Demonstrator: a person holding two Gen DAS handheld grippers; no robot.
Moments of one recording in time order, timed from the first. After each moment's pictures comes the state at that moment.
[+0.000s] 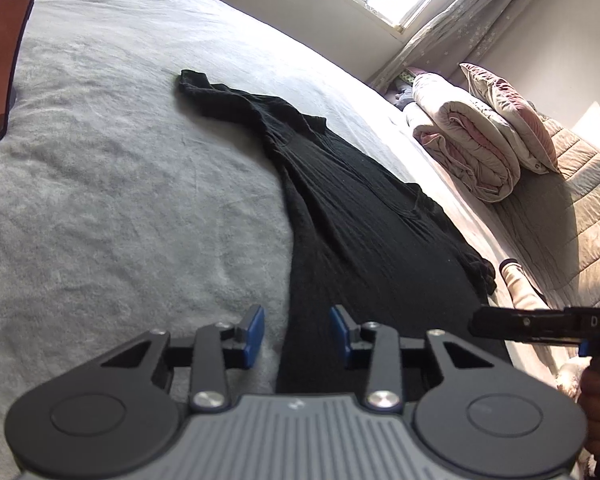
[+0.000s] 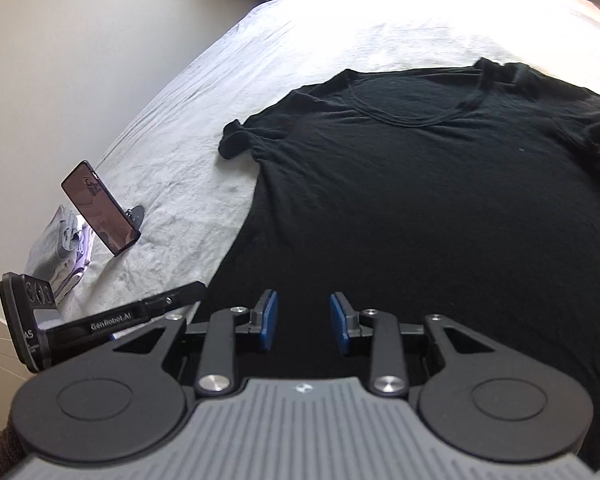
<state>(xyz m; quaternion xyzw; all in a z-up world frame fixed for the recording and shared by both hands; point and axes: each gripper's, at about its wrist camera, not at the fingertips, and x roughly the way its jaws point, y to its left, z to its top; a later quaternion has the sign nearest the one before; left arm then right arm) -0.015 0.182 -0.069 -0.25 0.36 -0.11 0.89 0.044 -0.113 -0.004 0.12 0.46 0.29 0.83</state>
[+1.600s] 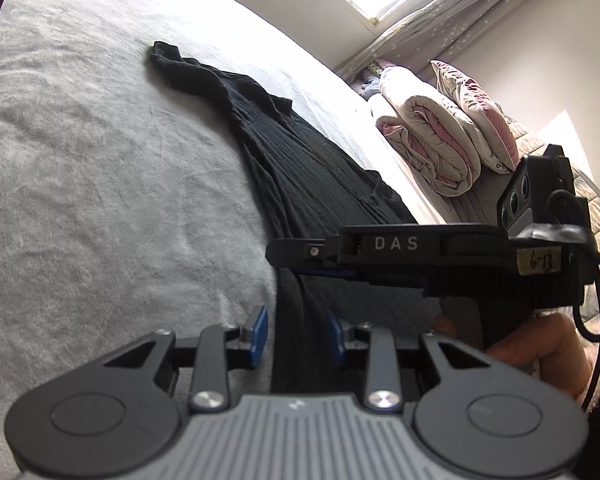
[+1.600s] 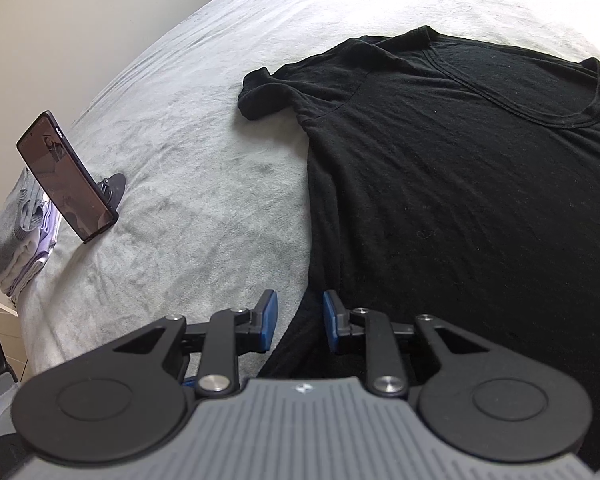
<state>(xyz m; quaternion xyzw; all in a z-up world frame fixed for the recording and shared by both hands) -0.018 0.186 -0.074 -0.30 0.37 -0.17 0.86 0.091 -0.006 -0.047 0.05 0.49 0.28 0.82</state>
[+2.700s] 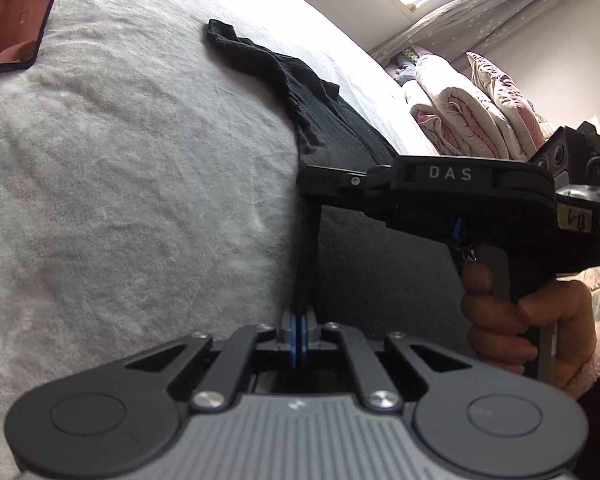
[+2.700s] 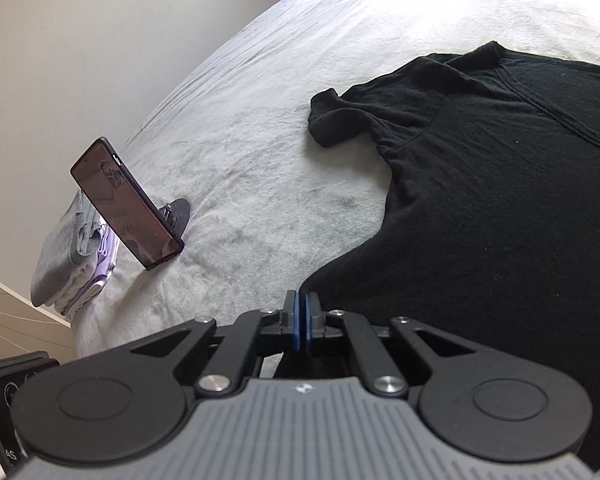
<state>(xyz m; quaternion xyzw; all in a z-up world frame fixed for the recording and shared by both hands) -0.026 0.211 -0.080 -0.30 0.42 -0.14 0.84 0.102 0.023 -0.040 0.10 0.48 0.36 0.80</state>
